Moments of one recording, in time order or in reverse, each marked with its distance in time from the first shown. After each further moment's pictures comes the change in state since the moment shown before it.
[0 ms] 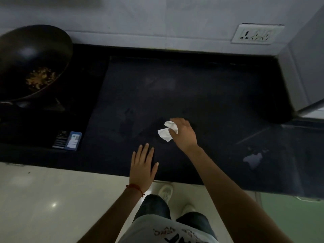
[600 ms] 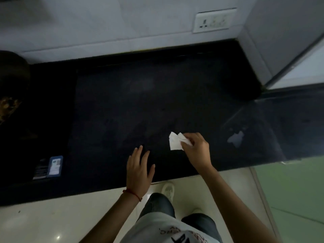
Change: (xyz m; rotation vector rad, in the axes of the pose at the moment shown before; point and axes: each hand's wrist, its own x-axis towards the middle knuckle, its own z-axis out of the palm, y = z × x) left_hand 0.013 0.003 -0.001 -0.102 0.080 0.219; right_hand -0.080 0.038 -0.023 0.287 0.309 0.326
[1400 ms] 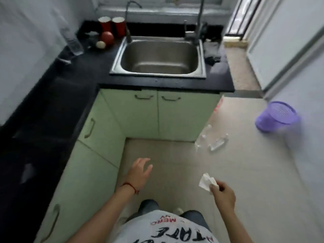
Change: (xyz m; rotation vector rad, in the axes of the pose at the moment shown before) left_hand -0.211 0.353 0.152 0.012 -0.912 0.962; right_hand -0.537 0.266 -0.104 0.644 1.304 1.268
